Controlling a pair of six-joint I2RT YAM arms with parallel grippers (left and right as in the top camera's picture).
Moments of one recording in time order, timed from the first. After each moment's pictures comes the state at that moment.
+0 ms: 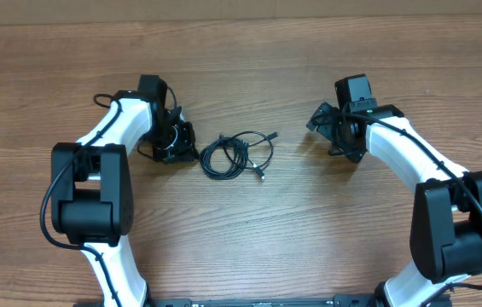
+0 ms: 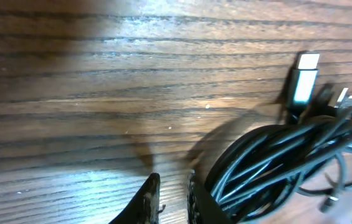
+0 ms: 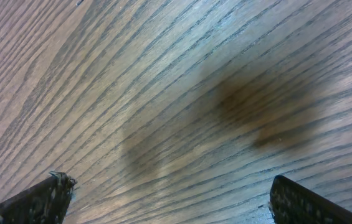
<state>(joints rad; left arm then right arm) -0.07 2.06 1.37 -0.89 0.45 -0.26 0.19 1.81 1.16 -0.56 -0.02 0.83</state>
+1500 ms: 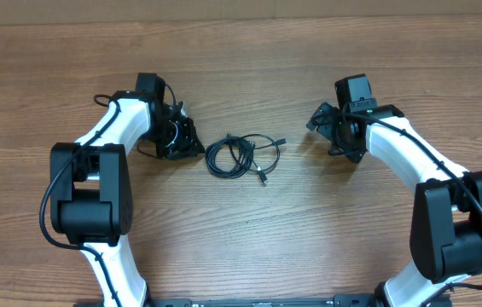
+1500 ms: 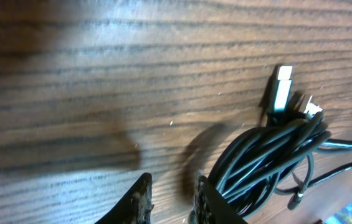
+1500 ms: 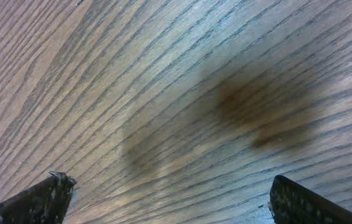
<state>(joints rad) -0.06 2.06 1.37 -0.83 0.52 -0.26 0.19 1.81 1.16 -0.56 -0.01 0.83</state>
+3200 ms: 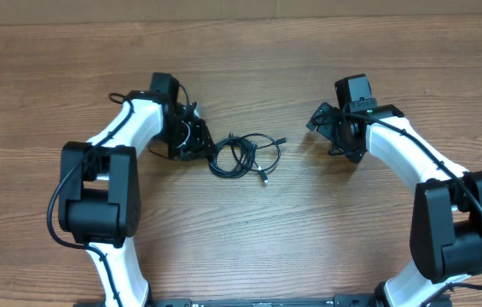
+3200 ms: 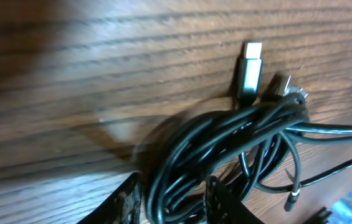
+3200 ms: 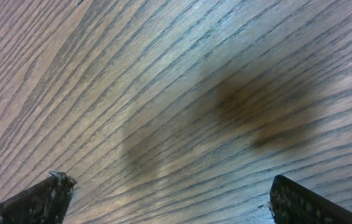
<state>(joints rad) -0.14 2.06 1.37 -0.83 0.54 -0.26 0.19 1.81 1.16 -0.56 -0.02 0.83</state>
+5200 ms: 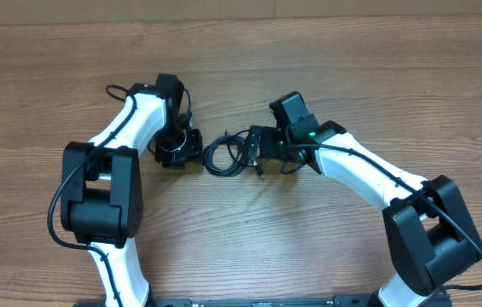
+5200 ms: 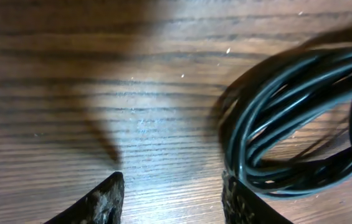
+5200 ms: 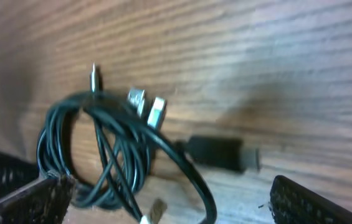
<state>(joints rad) -0.15 2.06 1.43 -1.06 0.25 -0.22 0.51 1.81 1.15 -0.41 -0.13 0.61</state>
